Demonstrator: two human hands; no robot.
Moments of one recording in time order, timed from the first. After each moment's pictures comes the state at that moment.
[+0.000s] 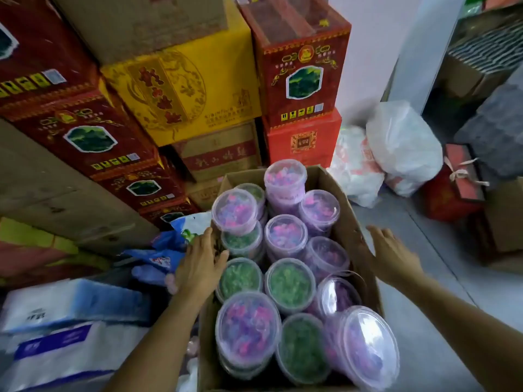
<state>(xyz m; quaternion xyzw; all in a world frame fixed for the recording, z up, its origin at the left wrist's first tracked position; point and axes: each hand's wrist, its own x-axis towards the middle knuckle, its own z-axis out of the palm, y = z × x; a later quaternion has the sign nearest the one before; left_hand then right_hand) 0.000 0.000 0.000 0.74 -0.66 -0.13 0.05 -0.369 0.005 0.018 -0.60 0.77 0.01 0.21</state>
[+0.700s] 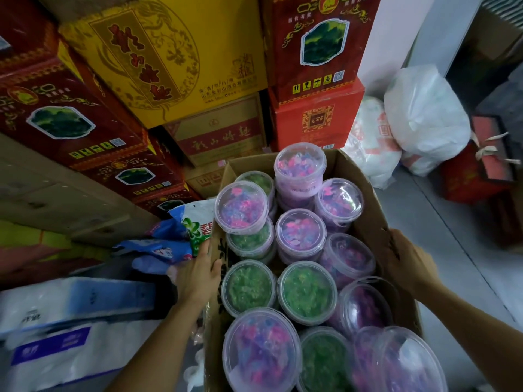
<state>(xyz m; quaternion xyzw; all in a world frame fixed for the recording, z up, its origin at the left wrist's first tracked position) 0.038 -0.026 -0.067 0.78 -0.60 -0.17 0.00 -0.372 -0.014 -0.060 -0.56 0.79 -0.04 0.23</state>
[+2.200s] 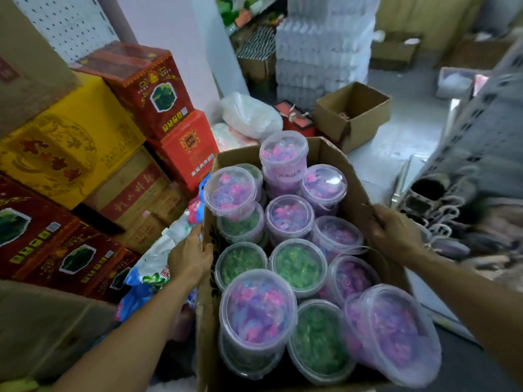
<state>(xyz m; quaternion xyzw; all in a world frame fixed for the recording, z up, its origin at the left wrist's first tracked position) 0.063 0.118 0.084 0.49 -0.85 -0.19 0.07 -0.230 0.389 0.070 -0.31 0.92 -0.23 0.03</state>
